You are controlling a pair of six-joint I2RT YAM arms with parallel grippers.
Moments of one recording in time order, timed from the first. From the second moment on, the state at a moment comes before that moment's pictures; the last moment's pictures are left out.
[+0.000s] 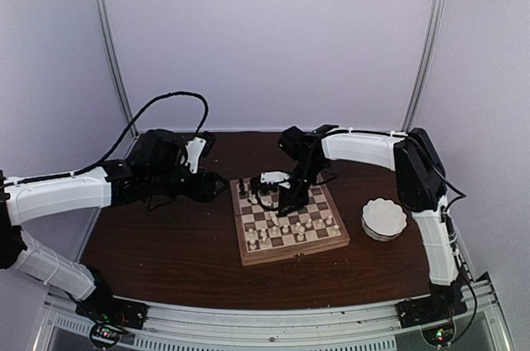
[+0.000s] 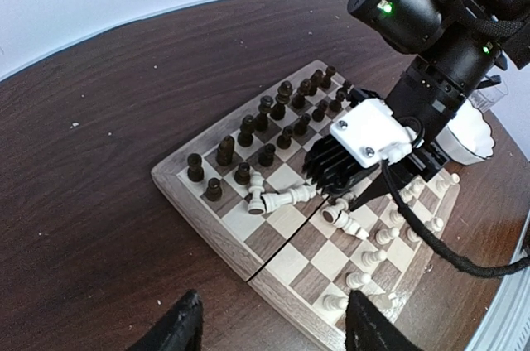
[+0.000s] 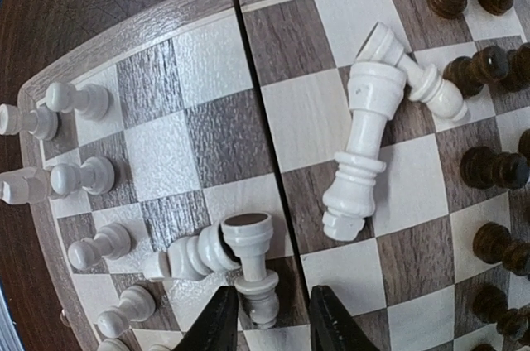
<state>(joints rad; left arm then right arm) -0.75 1.31 0.88 -0.16 0.04 -0.24 0.71 2.26 1.87 -0.95 -0.41 -0.74</state>
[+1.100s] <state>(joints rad) -0.75 1.54 0.90 0.18 0.25 -0.52 0.71 1.96 1.80 -0.91 -0.39 -0.65</state>
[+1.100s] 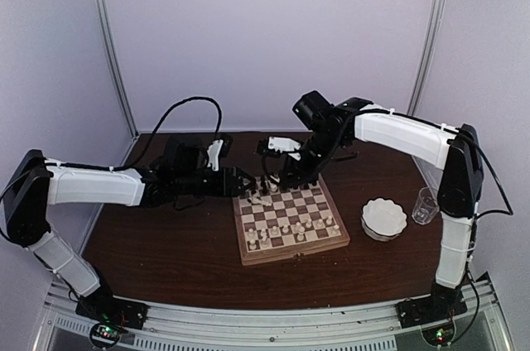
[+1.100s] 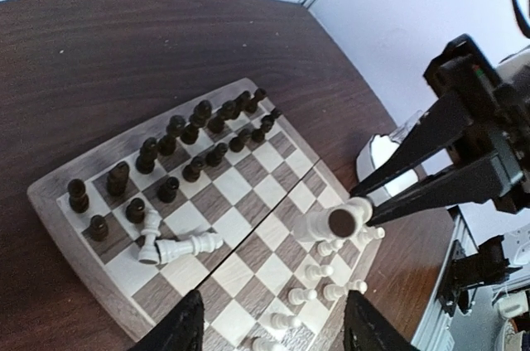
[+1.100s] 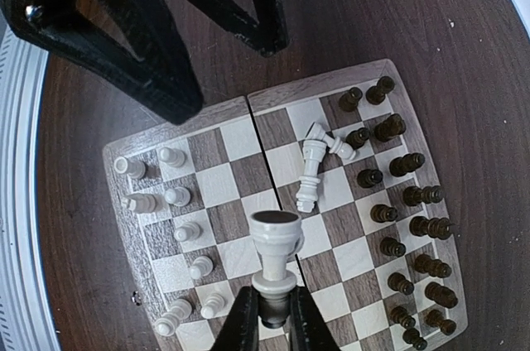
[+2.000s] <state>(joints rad) -0.80 1.73 0.73 1.16 0.51 -0.42 0.69 1.81 1.83 -0.92 -0.60 -0.42</state>
